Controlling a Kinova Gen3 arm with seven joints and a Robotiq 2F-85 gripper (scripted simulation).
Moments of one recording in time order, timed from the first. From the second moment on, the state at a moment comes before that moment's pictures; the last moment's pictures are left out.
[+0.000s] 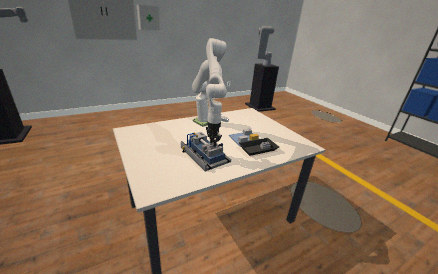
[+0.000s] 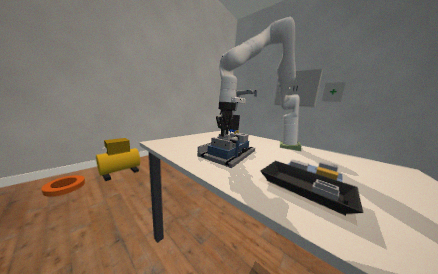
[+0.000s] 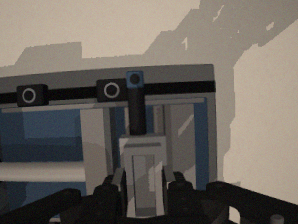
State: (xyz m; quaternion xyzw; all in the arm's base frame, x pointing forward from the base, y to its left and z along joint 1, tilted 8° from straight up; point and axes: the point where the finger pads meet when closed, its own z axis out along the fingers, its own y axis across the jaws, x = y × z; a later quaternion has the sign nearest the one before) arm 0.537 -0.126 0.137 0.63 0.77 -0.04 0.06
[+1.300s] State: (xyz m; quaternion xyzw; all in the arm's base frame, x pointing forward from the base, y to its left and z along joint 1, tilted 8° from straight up) arm 0.534 -0.123 0.163 0.63 0.77 -0.04 0.06
